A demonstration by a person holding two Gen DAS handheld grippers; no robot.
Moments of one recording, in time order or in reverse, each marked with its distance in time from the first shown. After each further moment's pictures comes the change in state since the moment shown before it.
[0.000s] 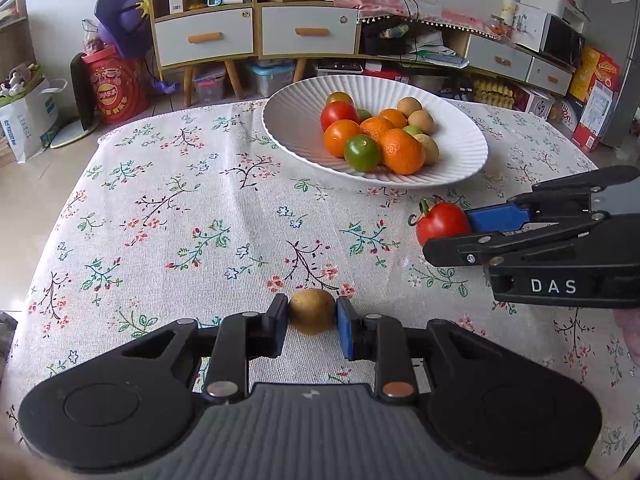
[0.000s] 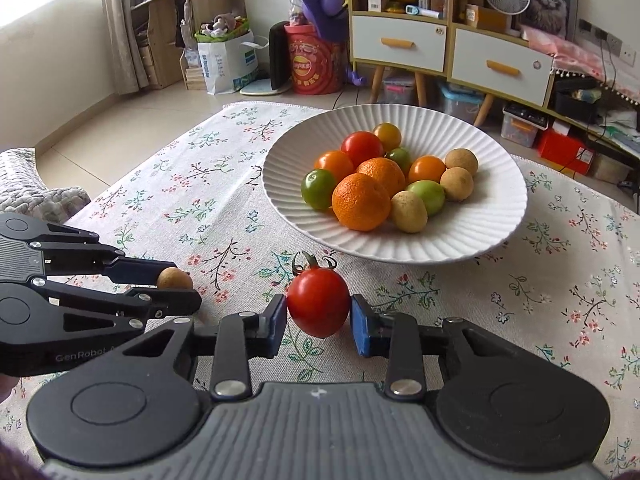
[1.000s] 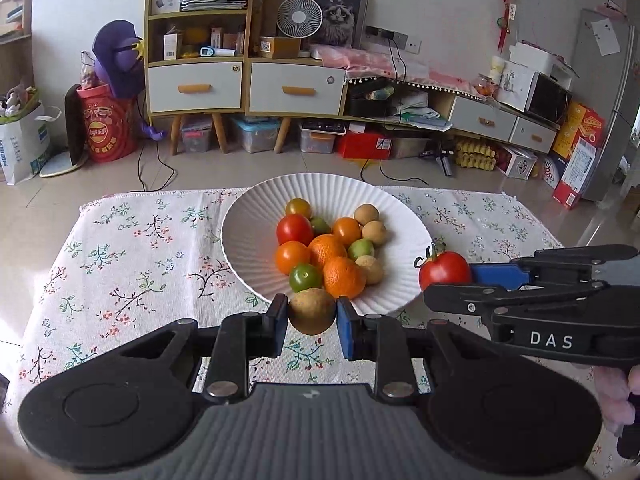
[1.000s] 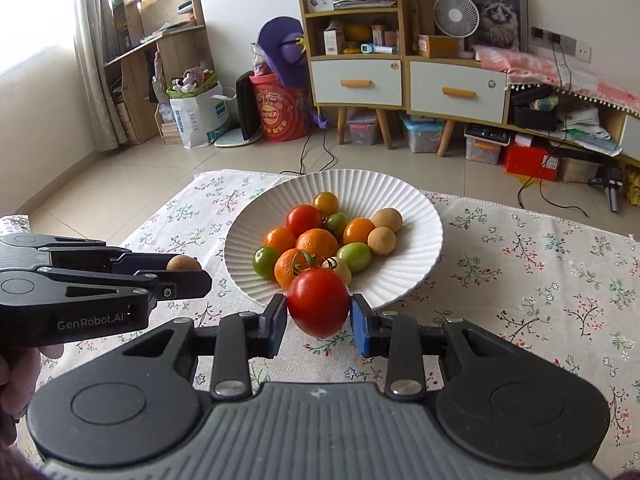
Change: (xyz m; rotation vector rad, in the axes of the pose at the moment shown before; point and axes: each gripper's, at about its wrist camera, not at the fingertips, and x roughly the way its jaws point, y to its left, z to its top) left arm -0.024 -0.025 0.058 -0.063 -0.150 -0.058; right arm -0.036 -0.038 0.020 0.110 -0.127 -0.037
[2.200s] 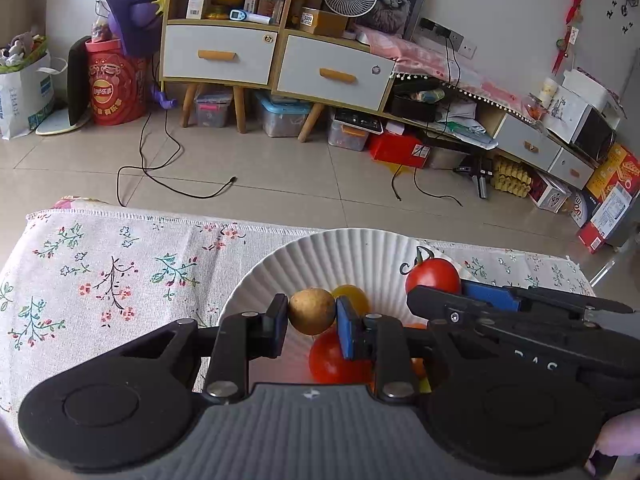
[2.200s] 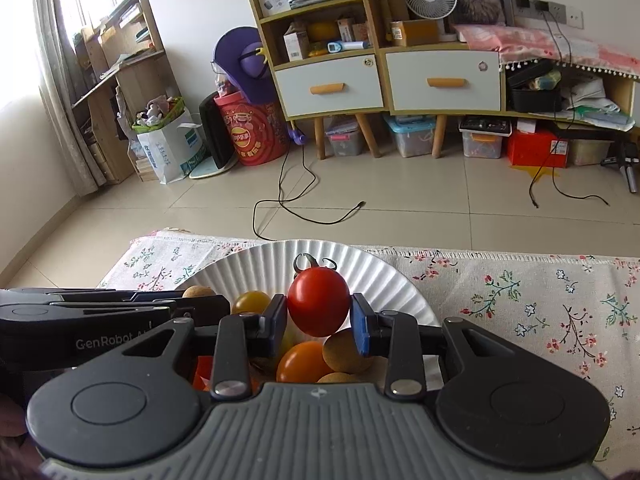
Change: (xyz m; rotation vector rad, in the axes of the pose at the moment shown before) left arm 0.107 0.031 0.060 -0.152 0.064 0.009; right arm 0.094 -0.042 0.045 0.123 -0.028 0.024
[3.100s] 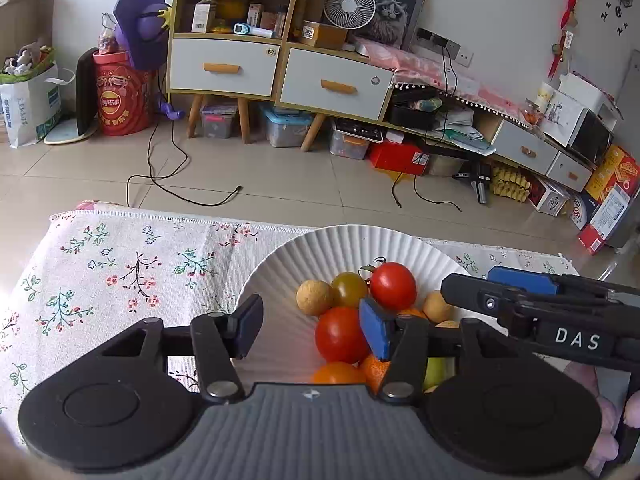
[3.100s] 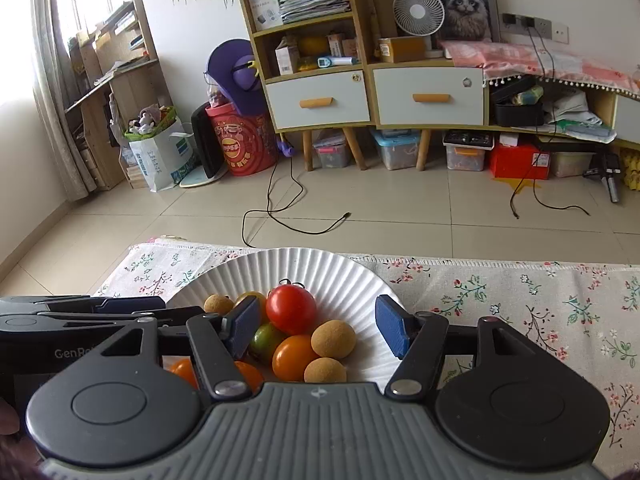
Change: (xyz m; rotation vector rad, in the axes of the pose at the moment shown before) left arm -0.026 0.000 -0.004 0.010 -0.029 0.018; right arm -0.028 0.003 0.009 0.003 -0.025 -0.055
